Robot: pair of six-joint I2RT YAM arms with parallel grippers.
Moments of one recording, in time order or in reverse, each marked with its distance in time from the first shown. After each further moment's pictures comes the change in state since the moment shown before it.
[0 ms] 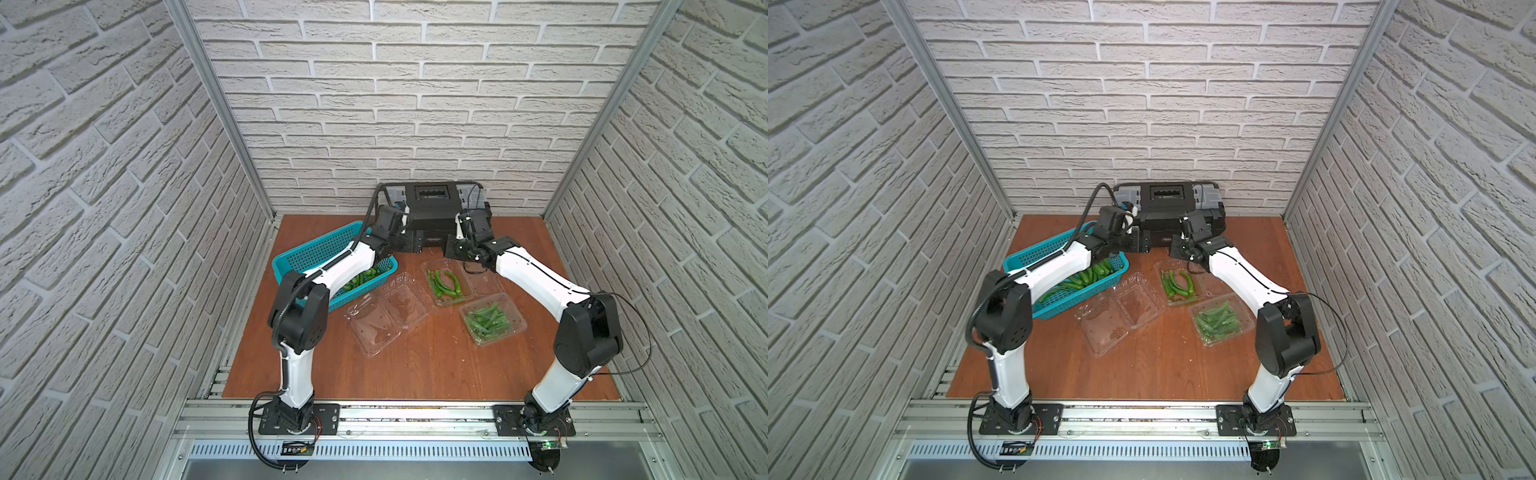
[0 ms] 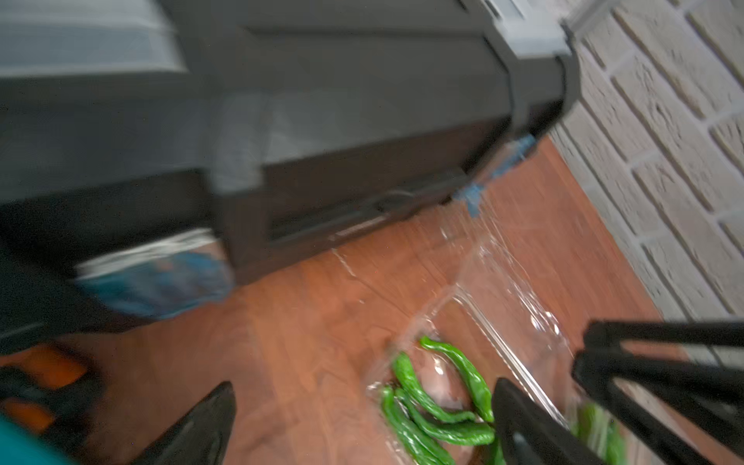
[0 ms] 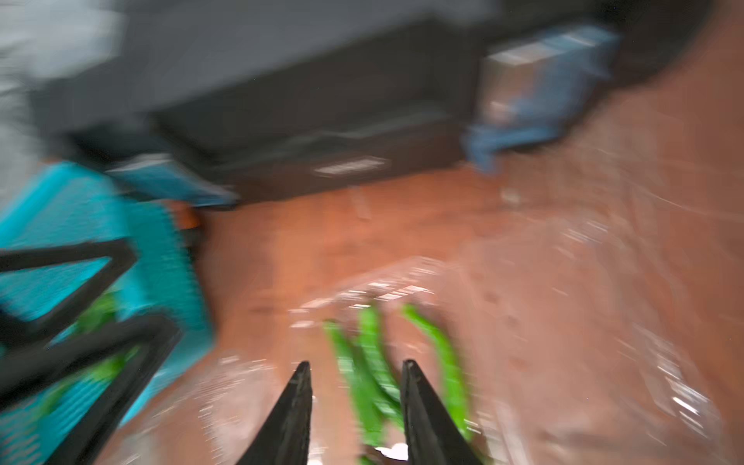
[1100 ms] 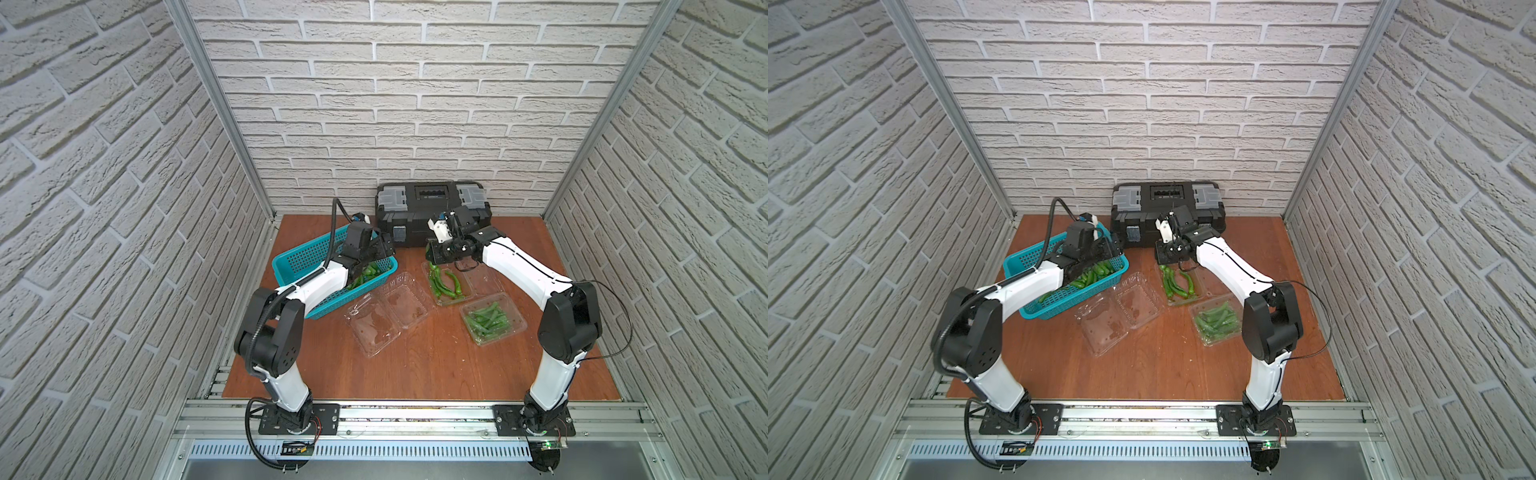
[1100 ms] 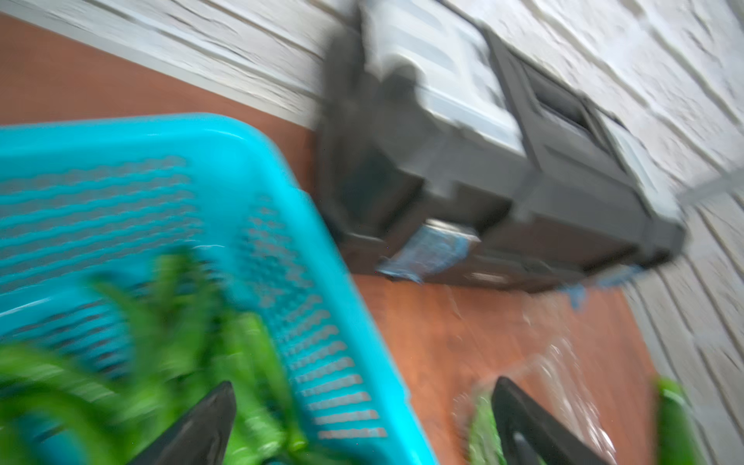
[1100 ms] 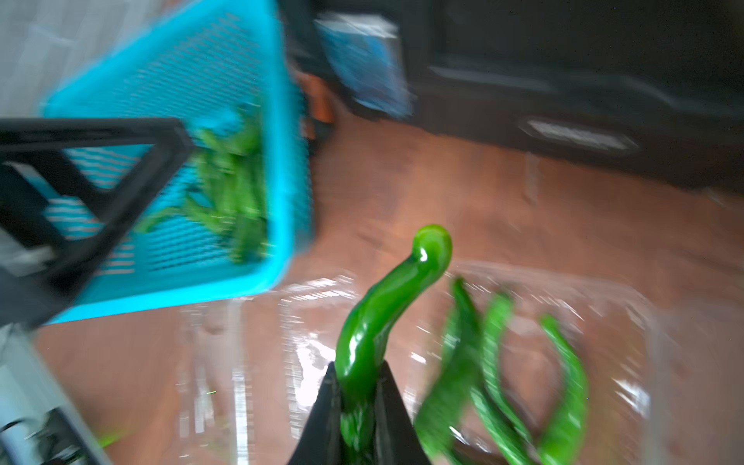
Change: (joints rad) left arm 0.195 -0.441 -0.609 0.336 -0.375 -0.320; right arm 0.164 0.127 0.317 -0.122 -0.383 -0.288
